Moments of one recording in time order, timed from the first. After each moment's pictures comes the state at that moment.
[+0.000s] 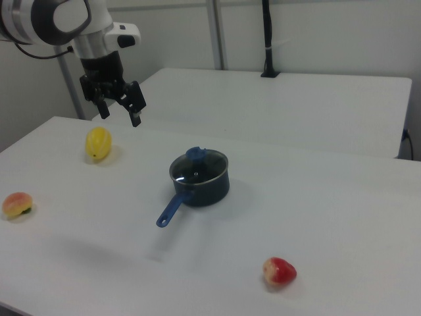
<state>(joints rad) 0.07 -0.01 -0.02 -1.61 0.04 1.68 0.02</state>
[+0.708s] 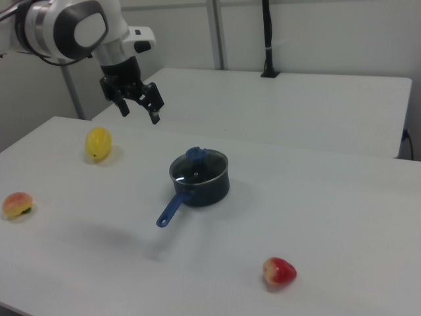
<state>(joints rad) 0.06 0.06 -0.02 -1.60 0.04 1.86 0.02</state>
